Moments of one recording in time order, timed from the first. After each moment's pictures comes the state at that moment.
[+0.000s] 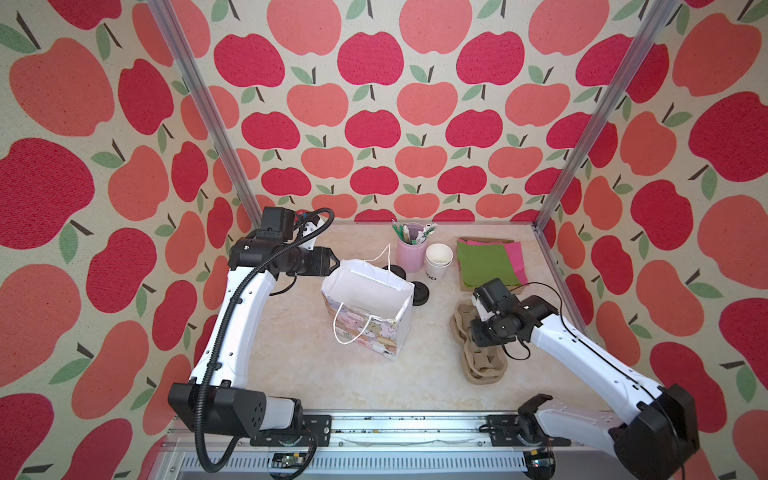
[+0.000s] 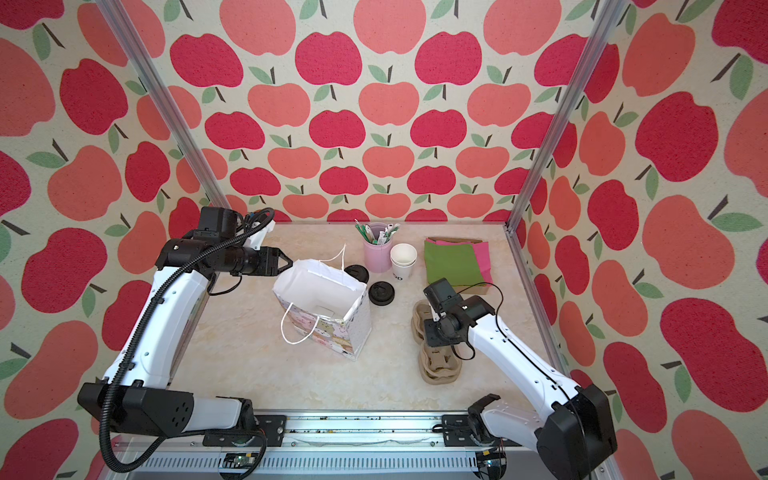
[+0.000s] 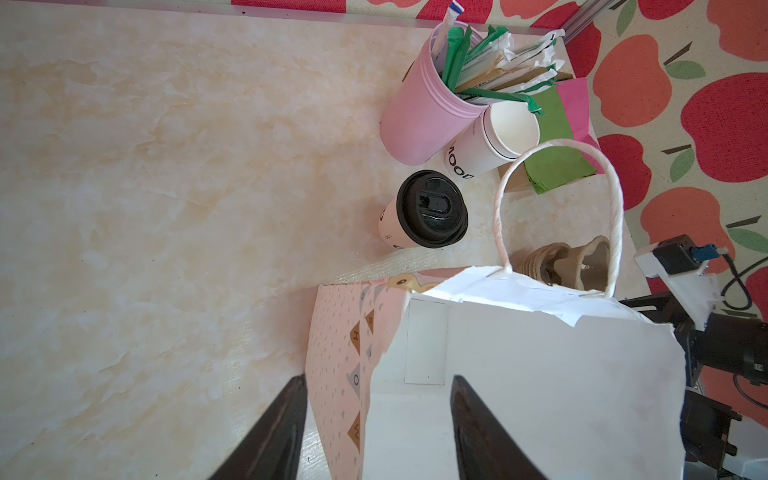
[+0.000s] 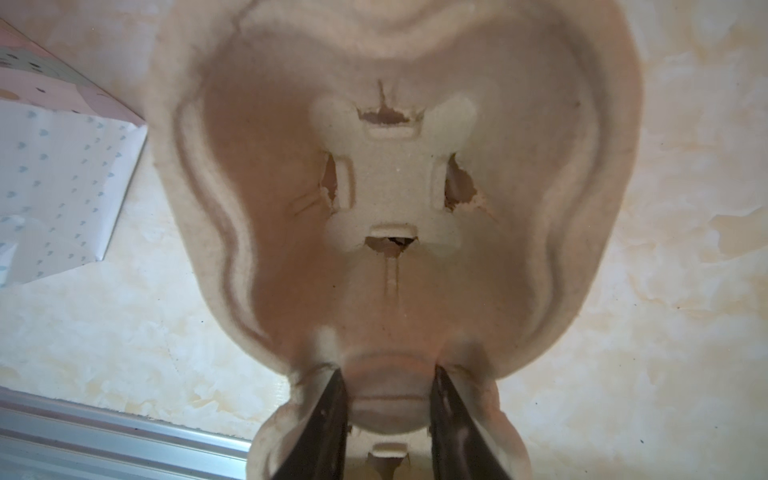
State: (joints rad) left arm -0.10 1.38 1.59 -1.14 0.42 -0.01; right arm 0.59 1.16 0.93 -1.04 0.02 0.33
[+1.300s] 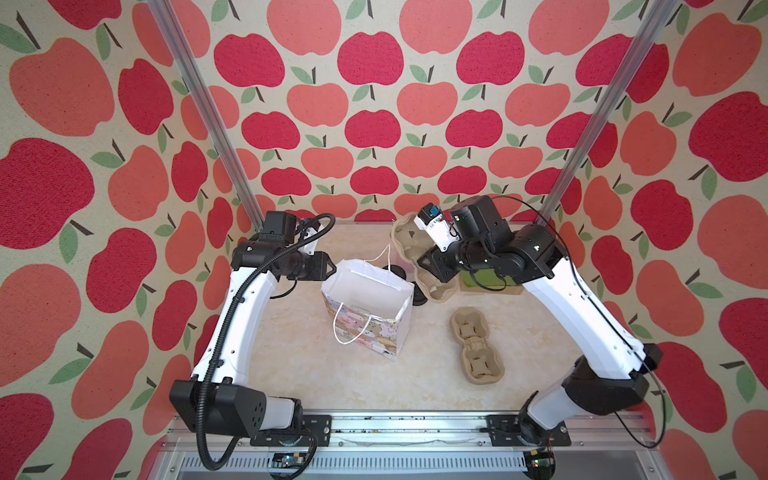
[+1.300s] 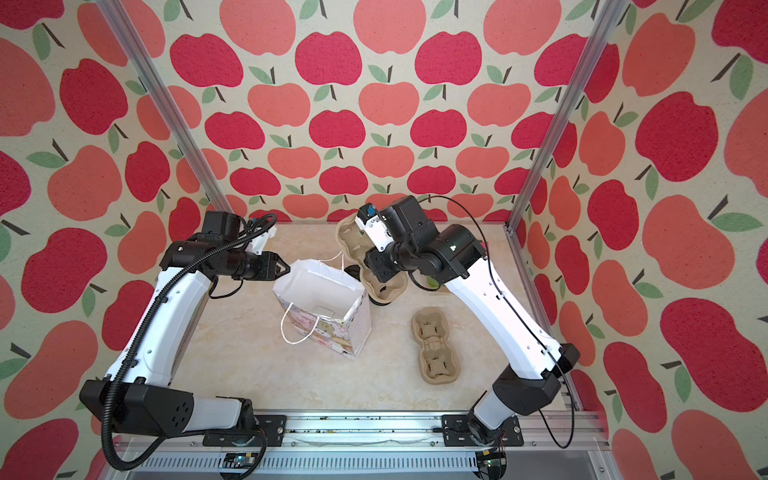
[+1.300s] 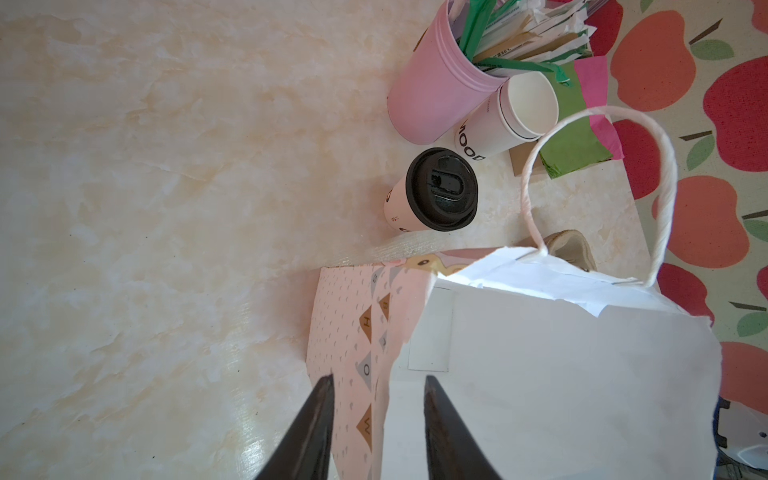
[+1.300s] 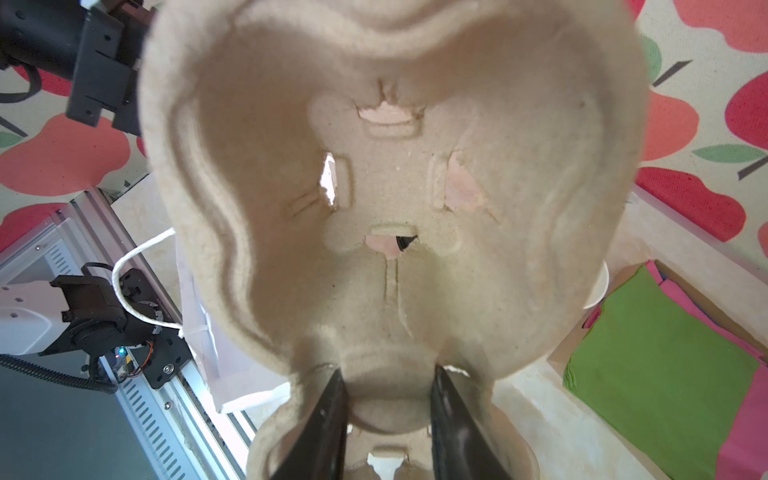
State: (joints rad) left arm -0.10 1.38 1.54 -1.15 0.42 -0.01; right arm 0.88 1.61 2.10 -1.23 -0.05 0.01
